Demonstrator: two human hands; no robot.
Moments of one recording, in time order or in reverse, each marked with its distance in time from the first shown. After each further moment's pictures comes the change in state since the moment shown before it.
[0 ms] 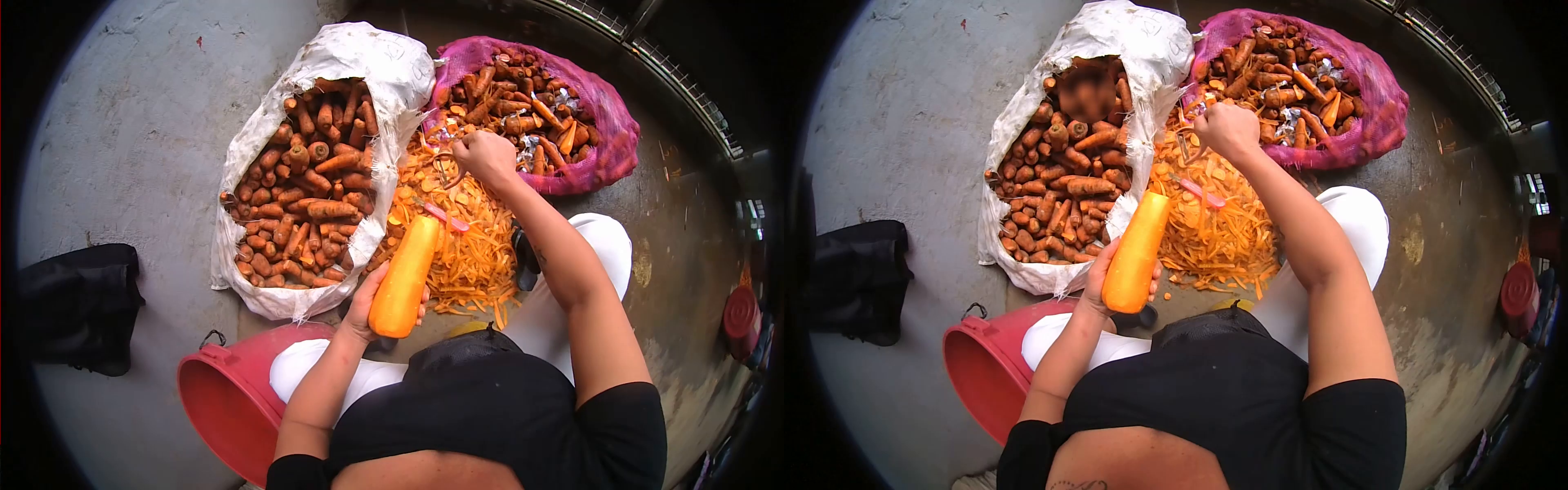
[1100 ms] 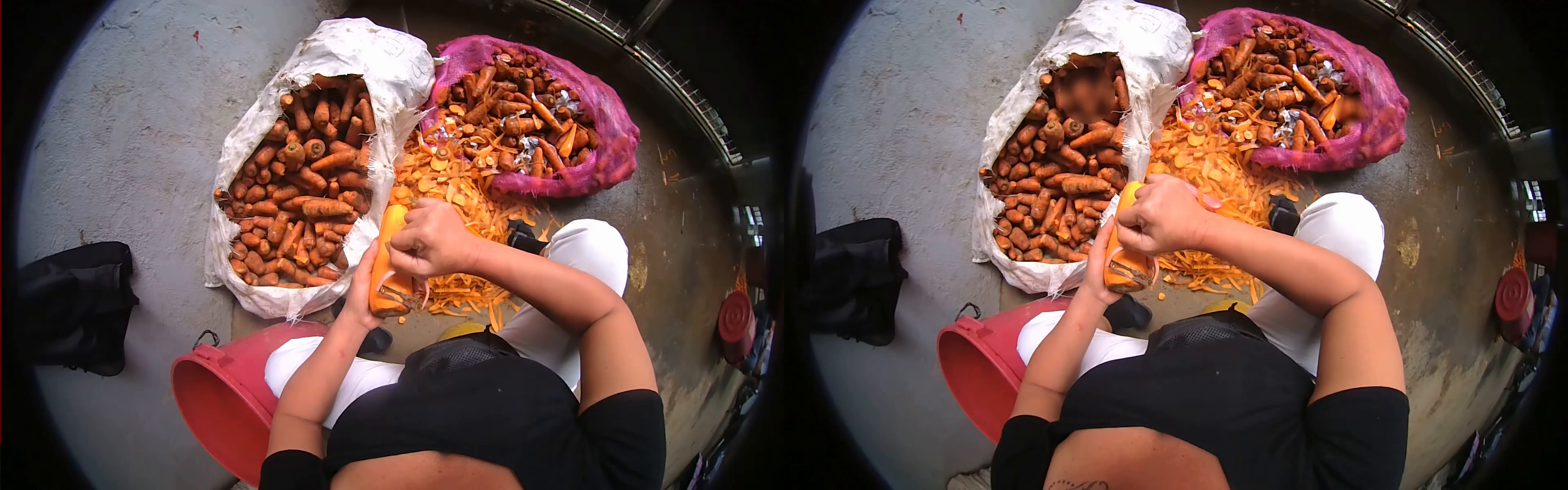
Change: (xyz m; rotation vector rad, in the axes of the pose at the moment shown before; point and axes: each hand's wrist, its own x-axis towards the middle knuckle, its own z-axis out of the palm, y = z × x) left_hand 0.029 0.010 0.004 -0.064 0.219 0.097; right_hand -0.092 -0.067 0.009 0.413 0.135 -1.003
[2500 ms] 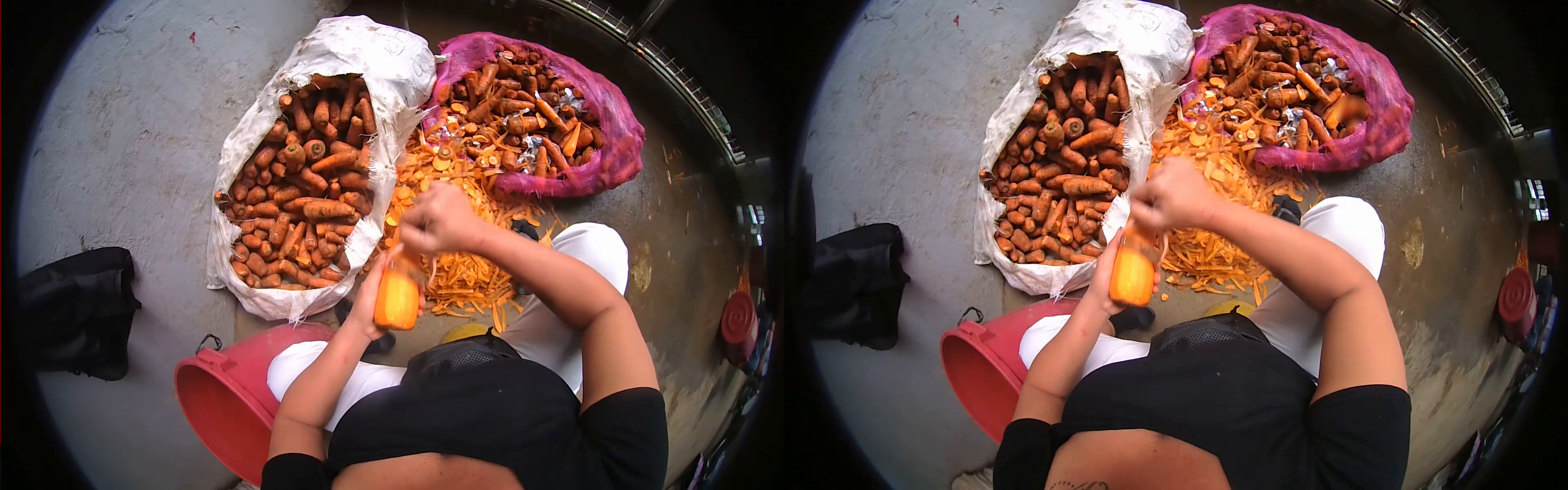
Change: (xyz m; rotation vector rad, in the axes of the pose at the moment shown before) left_hand 0.002 -0.007 -0.012 0.071 0.041 -0.109; right_hand -0.001 0.037 0.001 -0.017 -0.025 0.113
